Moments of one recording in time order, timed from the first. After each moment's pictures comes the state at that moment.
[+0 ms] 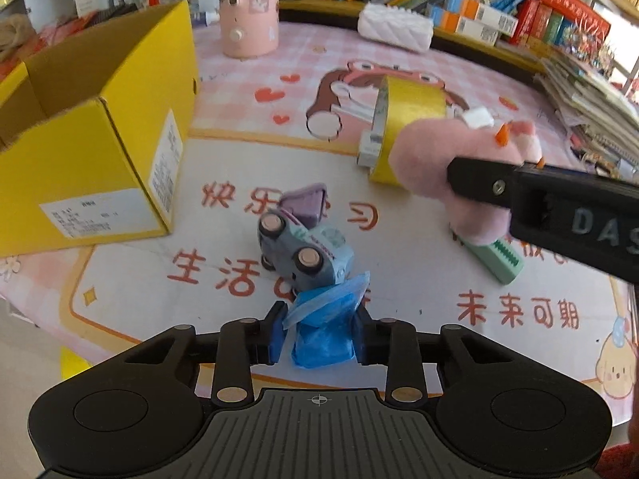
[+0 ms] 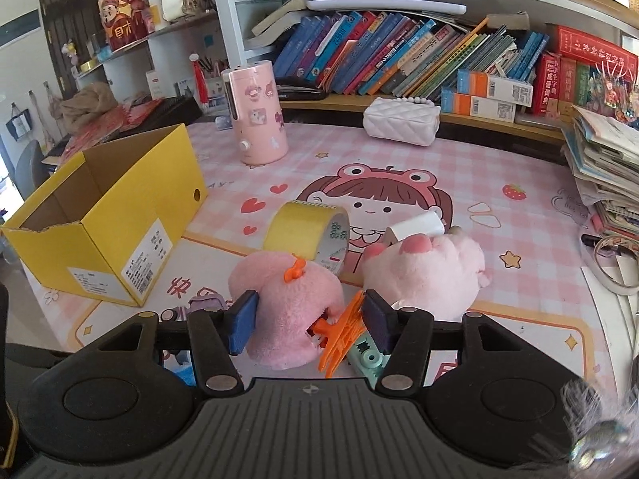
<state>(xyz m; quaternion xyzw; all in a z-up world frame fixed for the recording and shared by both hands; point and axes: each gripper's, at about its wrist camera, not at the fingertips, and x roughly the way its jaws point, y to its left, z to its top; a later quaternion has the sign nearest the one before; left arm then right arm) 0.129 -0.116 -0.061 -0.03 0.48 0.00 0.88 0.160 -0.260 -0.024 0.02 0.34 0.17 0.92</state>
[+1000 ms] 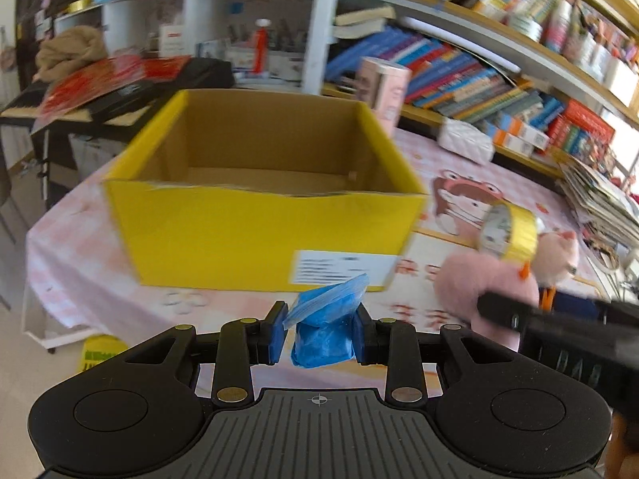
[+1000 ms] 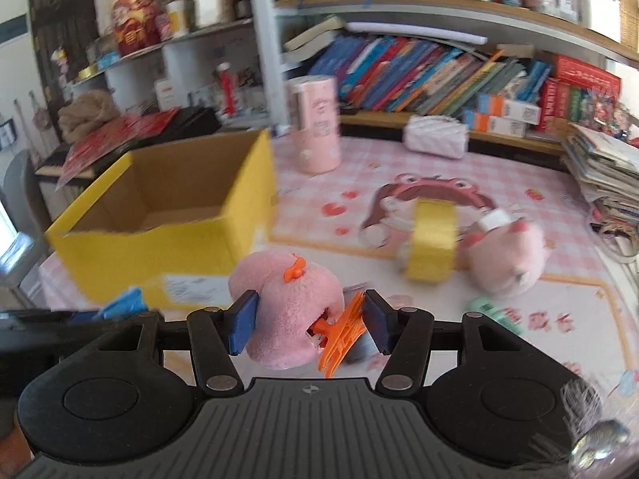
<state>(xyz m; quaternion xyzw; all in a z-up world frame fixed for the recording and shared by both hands) 0.058 0.074 -0.010 -0.09 0.37 0.01 0.92 0.073 -0.104 -0.002 0.01 0.33 0.13 0.94</state>
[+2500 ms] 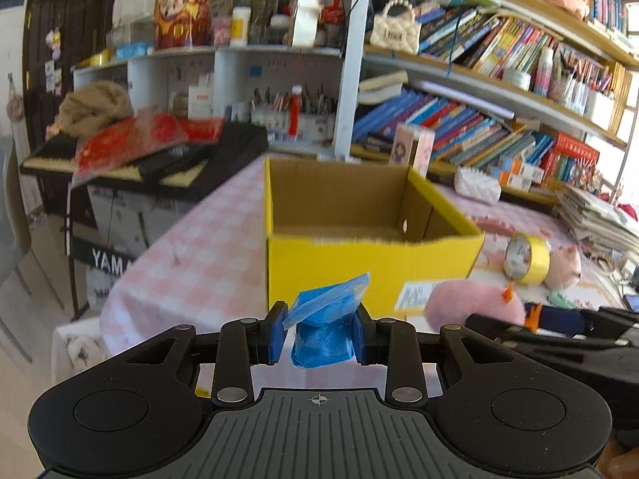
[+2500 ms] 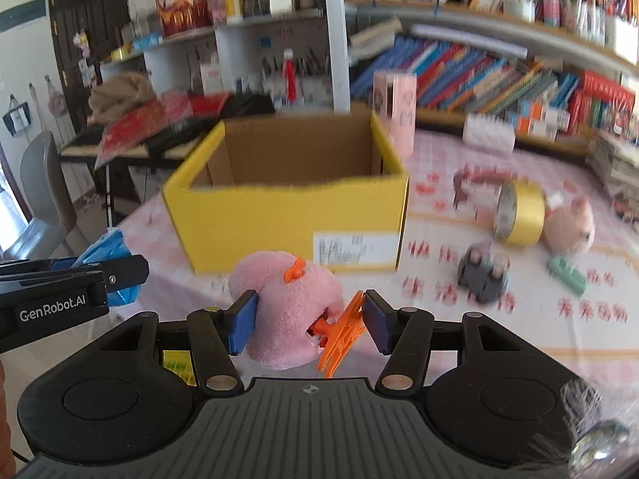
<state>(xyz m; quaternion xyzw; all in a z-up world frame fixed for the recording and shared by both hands) -0.006 0.174 0.029 -0.05 0.28 0.00 0.96 0.001 0.017 0.014 0.00 0.30 0.12 0.95</state>
